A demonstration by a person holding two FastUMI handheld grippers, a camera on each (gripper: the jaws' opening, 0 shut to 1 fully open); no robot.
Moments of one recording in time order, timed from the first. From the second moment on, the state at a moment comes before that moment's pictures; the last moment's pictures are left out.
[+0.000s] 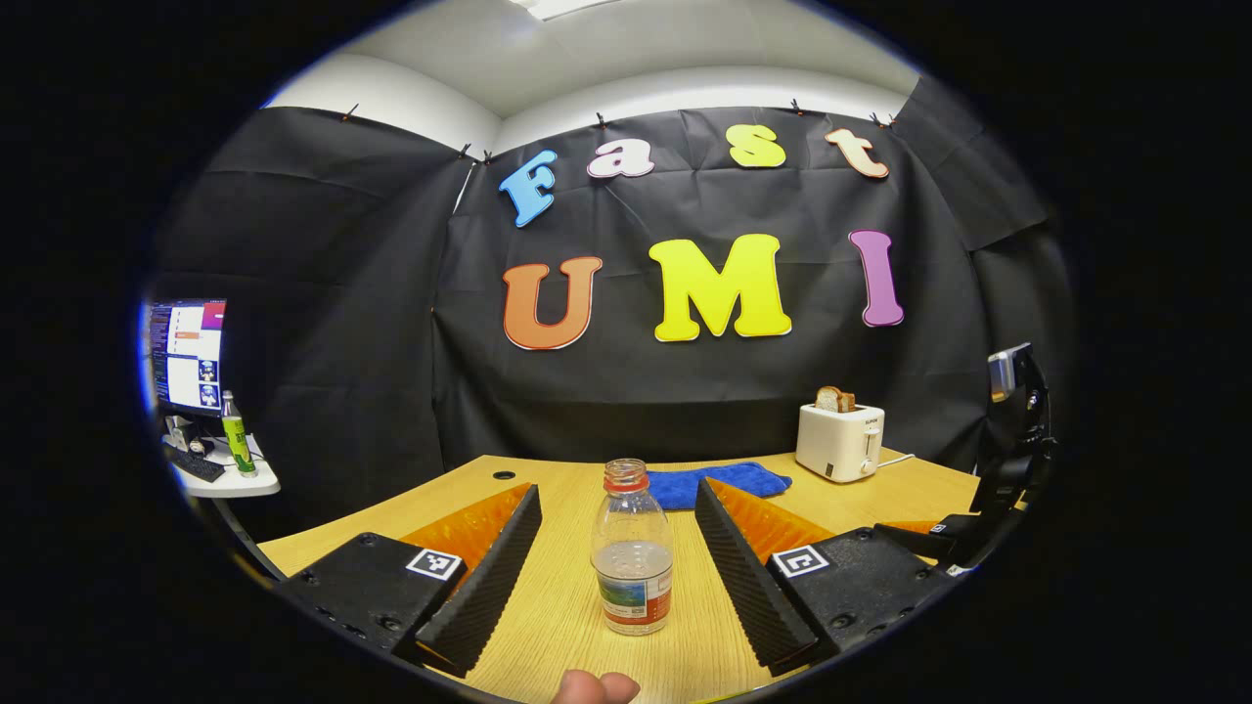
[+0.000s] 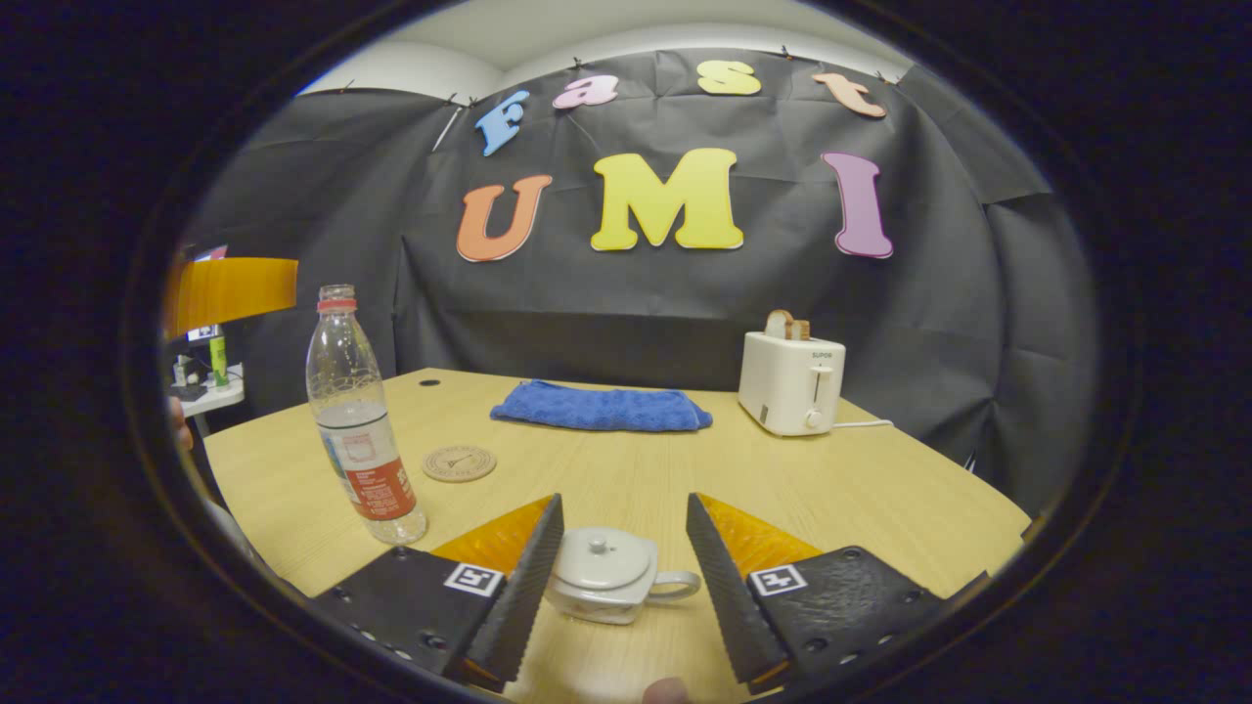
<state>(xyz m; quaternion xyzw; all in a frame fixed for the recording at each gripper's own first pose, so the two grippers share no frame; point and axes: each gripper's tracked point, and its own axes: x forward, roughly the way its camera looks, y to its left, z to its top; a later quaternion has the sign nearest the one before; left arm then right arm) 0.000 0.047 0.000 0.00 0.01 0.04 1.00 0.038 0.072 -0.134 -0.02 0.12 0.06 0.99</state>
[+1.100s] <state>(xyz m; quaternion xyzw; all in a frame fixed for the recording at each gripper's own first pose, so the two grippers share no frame) -0.007 0.061 -0.073 -0.05 0.09 0.02 0.99 0.043 0.087 -0.103 -0.03 0.09 0.12 0.99</state>
